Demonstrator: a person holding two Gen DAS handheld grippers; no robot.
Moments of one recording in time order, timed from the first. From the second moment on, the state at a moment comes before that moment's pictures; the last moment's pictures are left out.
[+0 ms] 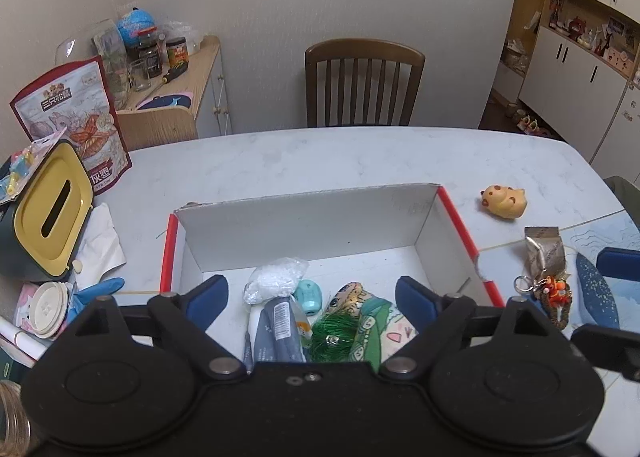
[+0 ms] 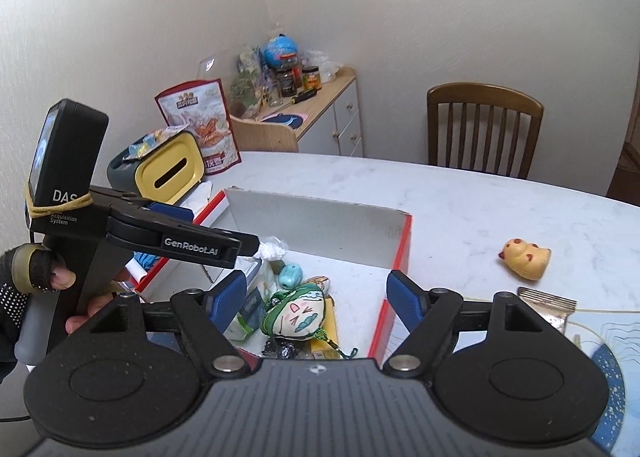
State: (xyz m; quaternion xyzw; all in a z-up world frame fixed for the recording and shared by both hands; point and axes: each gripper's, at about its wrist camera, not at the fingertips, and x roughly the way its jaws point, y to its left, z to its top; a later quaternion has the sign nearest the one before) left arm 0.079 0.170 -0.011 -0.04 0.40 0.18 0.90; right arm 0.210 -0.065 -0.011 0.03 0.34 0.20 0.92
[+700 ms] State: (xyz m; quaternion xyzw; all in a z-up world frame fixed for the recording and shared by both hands) left arm 0.074 0.097 0.005 -0.01 0.36 0.14 0.92; right arm 0.179 -0.151 -0.006 0.05 0.32 0.15 0.93
